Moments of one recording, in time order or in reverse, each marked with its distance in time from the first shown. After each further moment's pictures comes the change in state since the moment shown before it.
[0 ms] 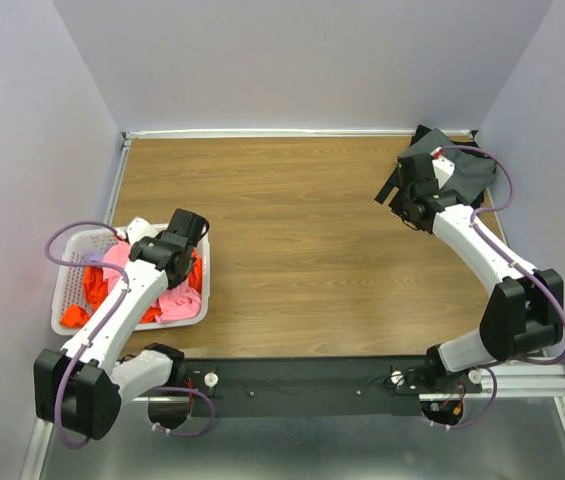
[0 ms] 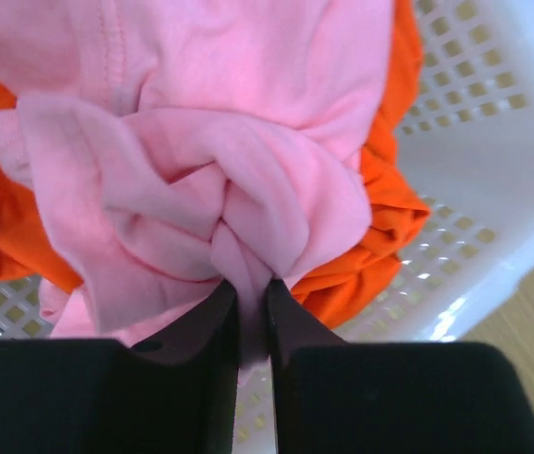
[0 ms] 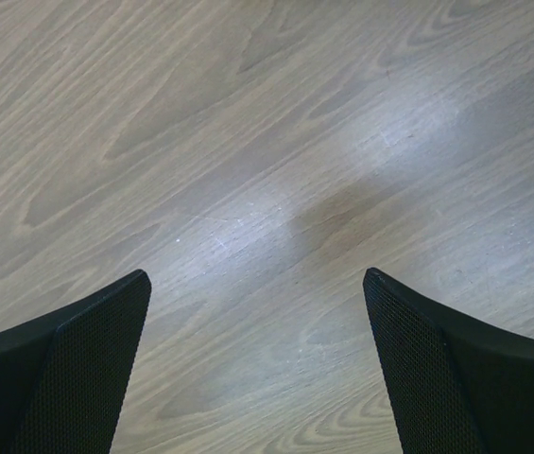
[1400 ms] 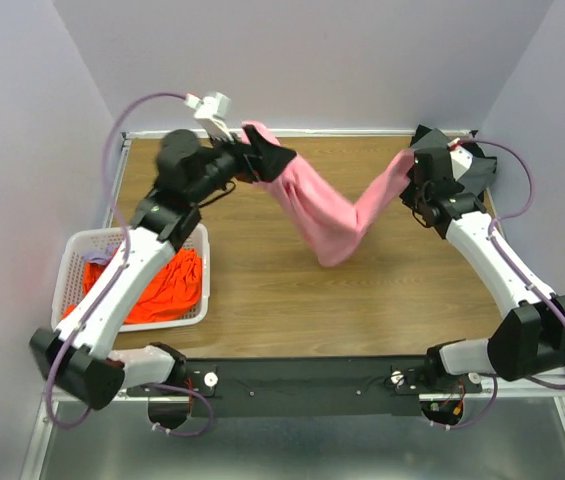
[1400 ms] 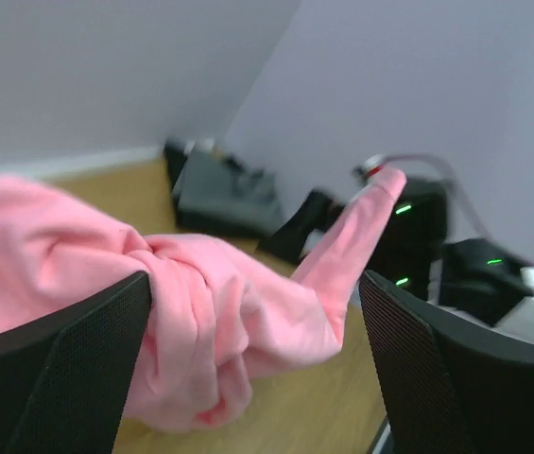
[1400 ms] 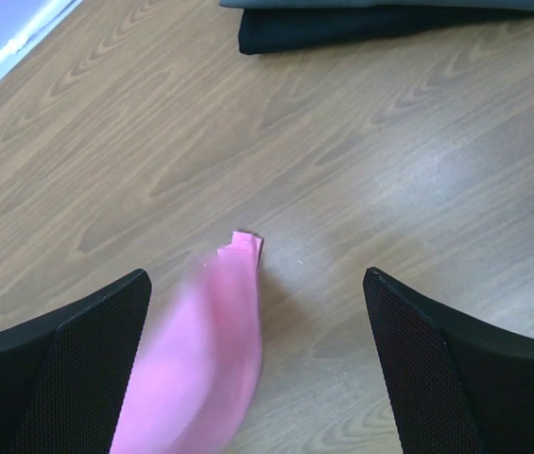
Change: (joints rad) left arm -0.136 0.121 0.509 0.970 0.879 0.640; right arm -0.026 -0.102 0.025 0.023 0.017 -0.033
